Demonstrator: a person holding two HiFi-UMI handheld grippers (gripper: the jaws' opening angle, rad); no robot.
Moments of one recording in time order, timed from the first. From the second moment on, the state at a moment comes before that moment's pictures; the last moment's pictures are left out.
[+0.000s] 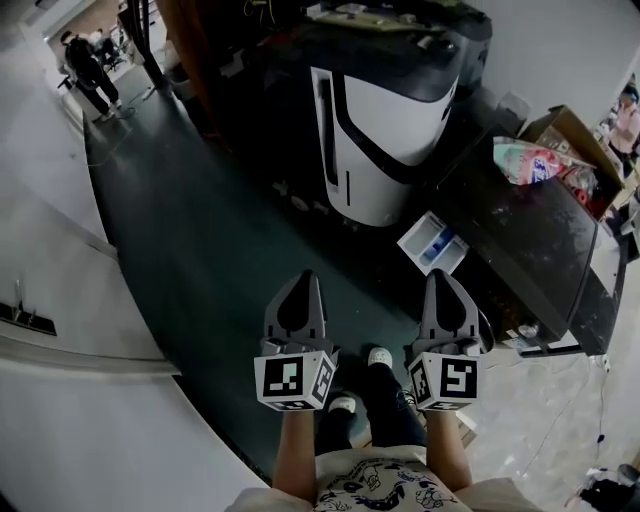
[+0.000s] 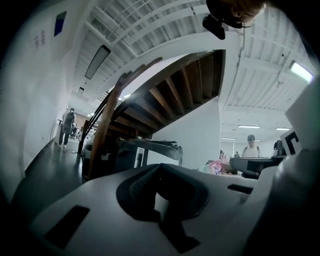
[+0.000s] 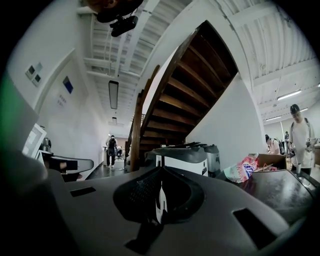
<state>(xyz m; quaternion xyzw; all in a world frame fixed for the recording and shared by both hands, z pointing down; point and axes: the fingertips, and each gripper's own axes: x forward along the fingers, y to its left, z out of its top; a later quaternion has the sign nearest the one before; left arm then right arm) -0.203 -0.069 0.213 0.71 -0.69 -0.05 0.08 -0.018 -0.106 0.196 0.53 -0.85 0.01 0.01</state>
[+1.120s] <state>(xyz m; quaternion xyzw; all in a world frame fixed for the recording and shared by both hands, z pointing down) -0.215 0.028 0.113 0.68 -0.73 -0.03 -0.03 -0.044 -0.020 0.115 0.49 -0.87 -0.04 -0.04</state>
